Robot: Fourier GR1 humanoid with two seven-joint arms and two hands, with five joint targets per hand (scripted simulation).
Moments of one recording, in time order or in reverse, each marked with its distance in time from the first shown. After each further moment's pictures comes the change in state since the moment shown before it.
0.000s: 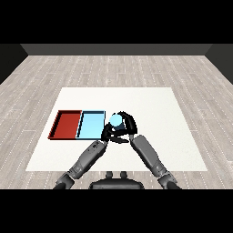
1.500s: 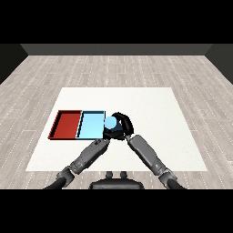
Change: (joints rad) left arm -0.103 0.020 -0.095 0.099 0.133 0.162 -0.025; right arm -0.046 -0.017 0.093 0.007 -0.038 -0.051 0.001
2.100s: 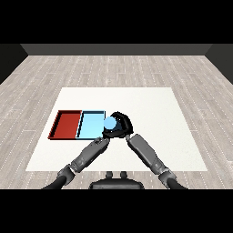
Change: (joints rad) left arm -0.030 -0.002 -0.001 0.044 -0.036 0.099 0.039; right arm -0.016 0.002 0.006 0.006 -0.031 -0.002 -0.017
